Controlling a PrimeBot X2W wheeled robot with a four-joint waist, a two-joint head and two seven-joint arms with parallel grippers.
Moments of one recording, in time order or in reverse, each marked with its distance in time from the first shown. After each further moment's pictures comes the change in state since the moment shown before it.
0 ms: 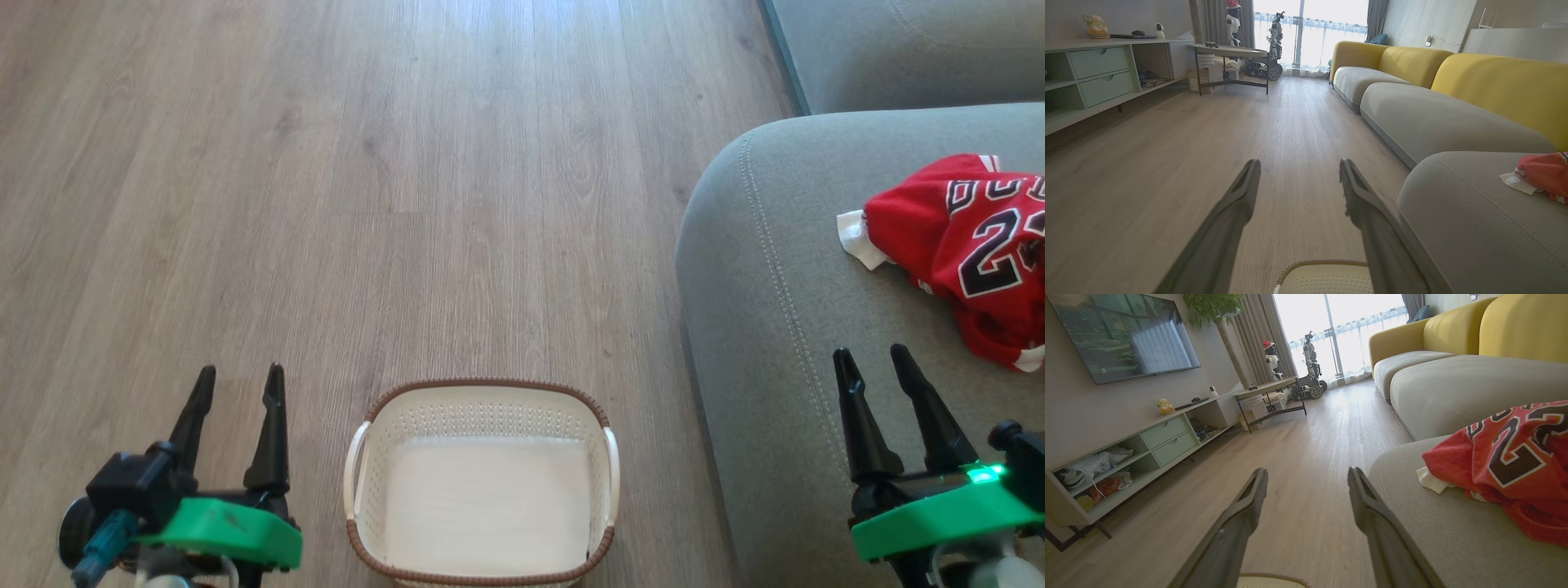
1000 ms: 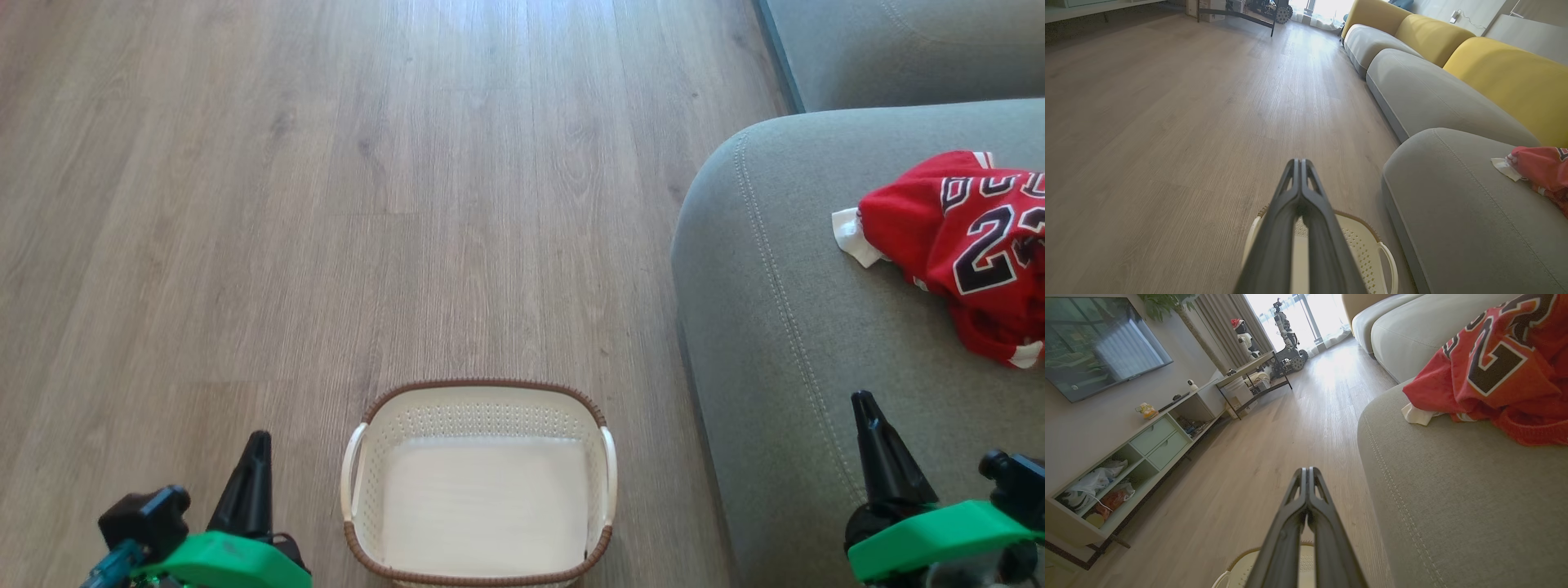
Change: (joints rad) left arm 0.052 -0.055 0.009 0.116 -0.145 -0.053 0.046; right arm 0.021 0.026 0.000 0.109 0.145 -0.001 0.033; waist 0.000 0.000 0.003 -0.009
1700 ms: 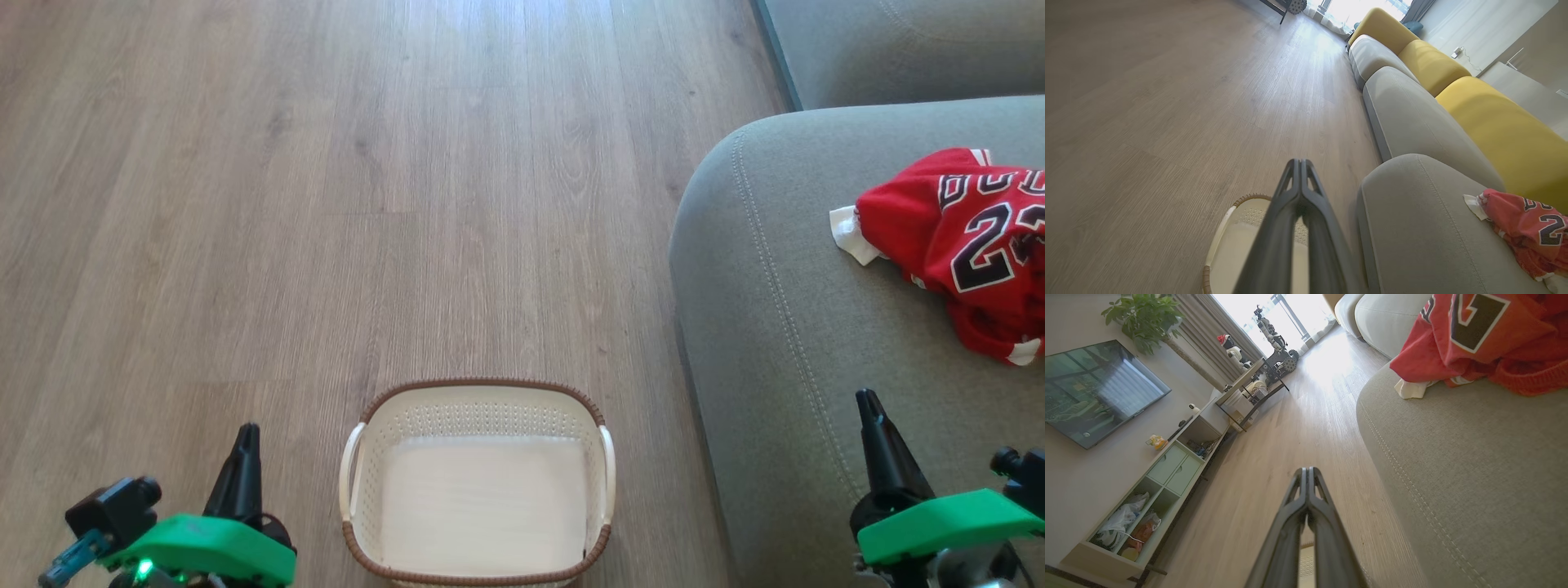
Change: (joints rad) left arm -0.026 -0.032 0.056 0.019 -0.204 -0.035 0.058; right arm -0.026 0.026 -0.024 0.037 0.187 0.000 0.050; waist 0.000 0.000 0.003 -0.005
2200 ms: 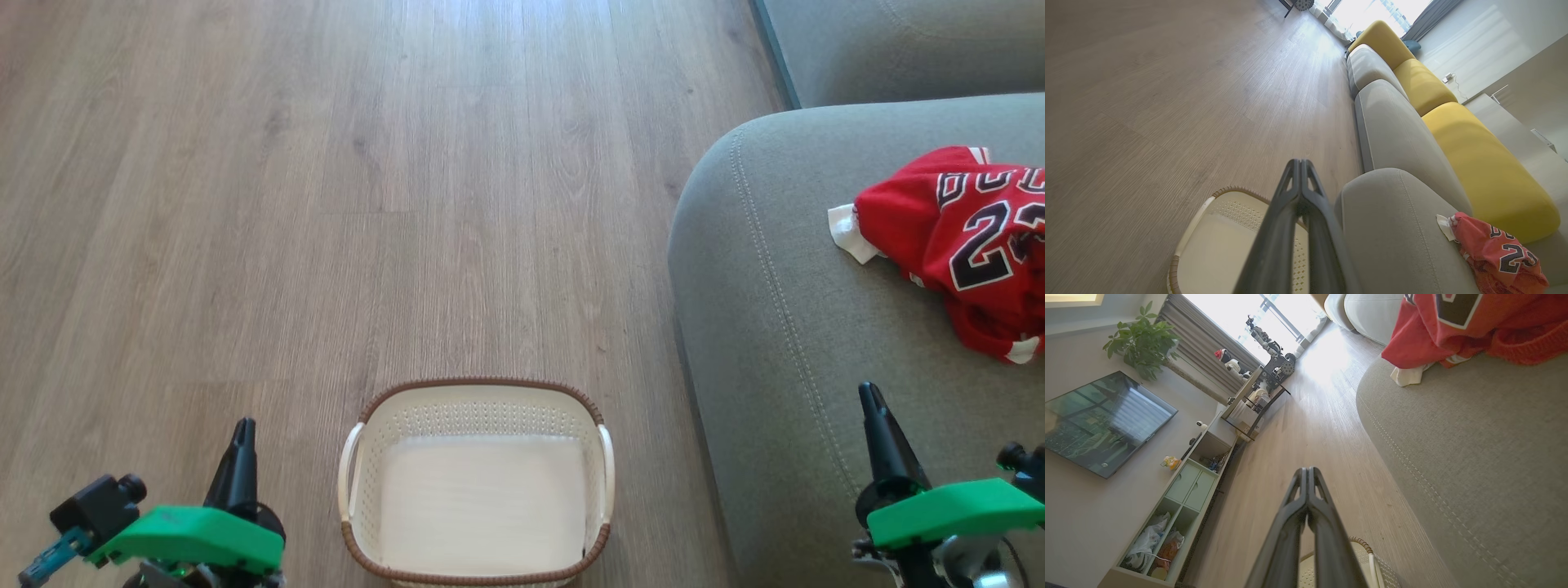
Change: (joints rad) left arm -0.020 -0.023 0.036 0.017 -0.134 -0.026 0.039; right arm -0.025 0.013 -0.020 0.022 0.122 0.000 0.034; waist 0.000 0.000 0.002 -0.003
